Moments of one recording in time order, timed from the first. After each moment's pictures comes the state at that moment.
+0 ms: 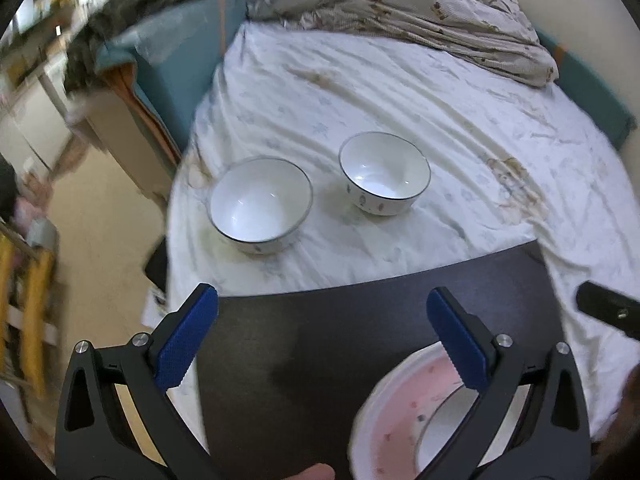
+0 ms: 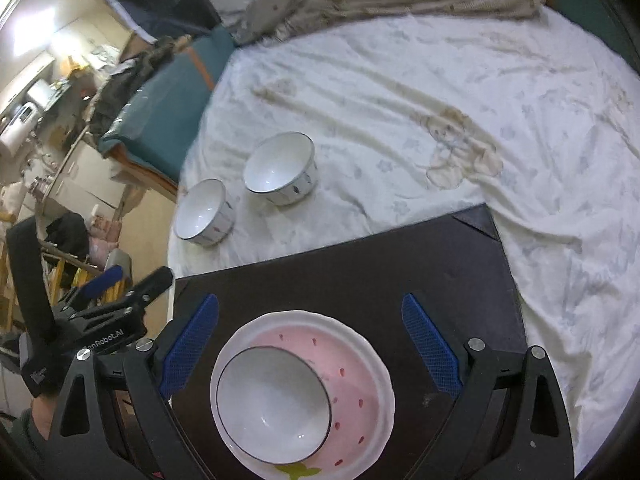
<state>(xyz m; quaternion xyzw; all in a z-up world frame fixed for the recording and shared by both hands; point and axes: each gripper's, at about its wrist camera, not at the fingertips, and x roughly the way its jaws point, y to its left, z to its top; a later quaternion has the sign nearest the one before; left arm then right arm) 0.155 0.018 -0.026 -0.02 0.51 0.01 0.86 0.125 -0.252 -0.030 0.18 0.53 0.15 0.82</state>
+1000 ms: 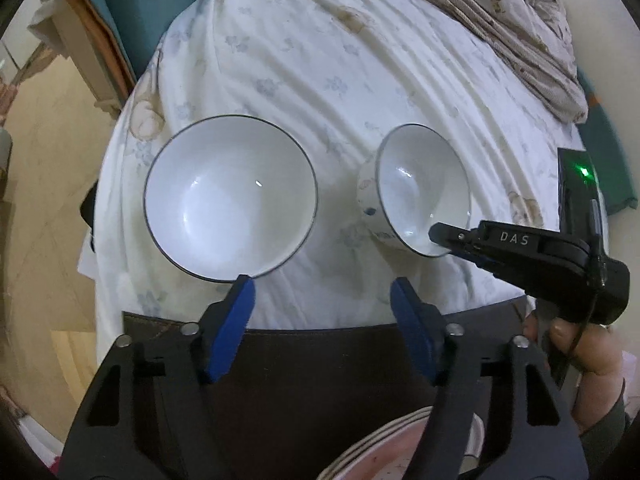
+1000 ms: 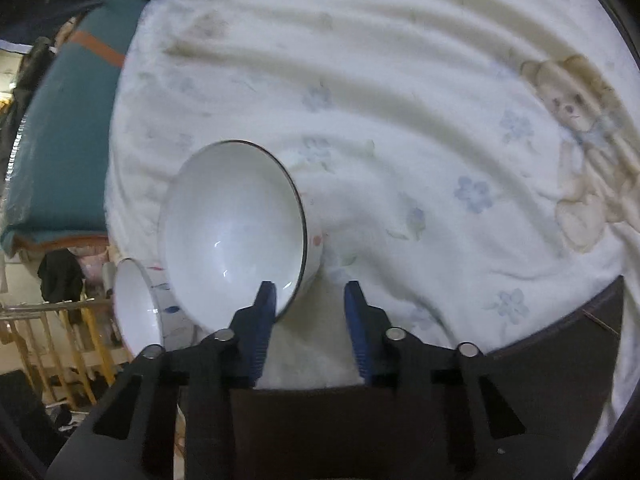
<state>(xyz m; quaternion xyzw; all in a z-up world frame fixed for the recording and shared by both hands) 0.249 0.059 -0.087 -0.14 0.60 0.00 0.79 0.323 -0.178 -0.155 0.22 0.67 0.11 0.70</state>
